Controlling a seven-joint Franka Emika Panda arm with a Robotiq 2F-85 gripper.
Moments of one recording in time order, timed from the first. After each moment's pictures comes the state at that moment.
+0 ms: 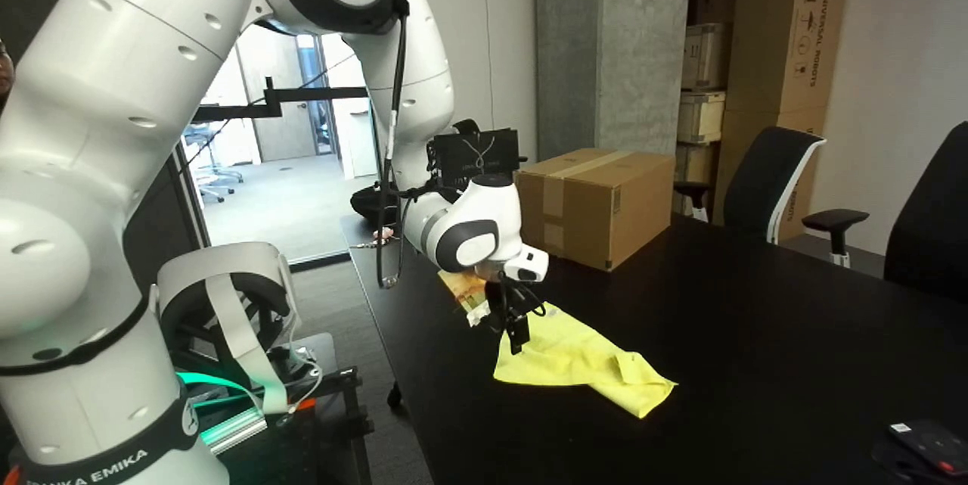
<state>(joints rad) 0.23 0.64 0.12 -2.26 0.09 3.02 0.13</state>
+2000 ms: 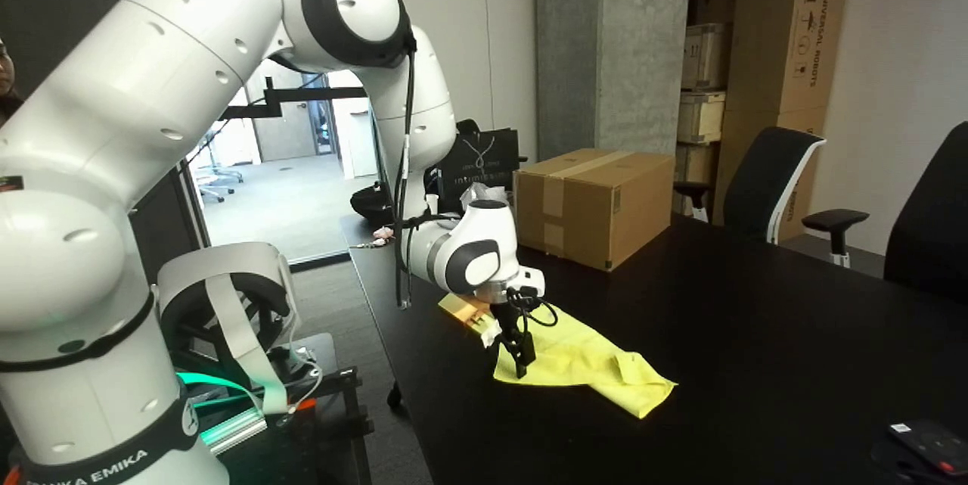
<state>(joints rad) 0.41 0.78 -0.05 -2.17 -0.02 3.01 0.09</state>
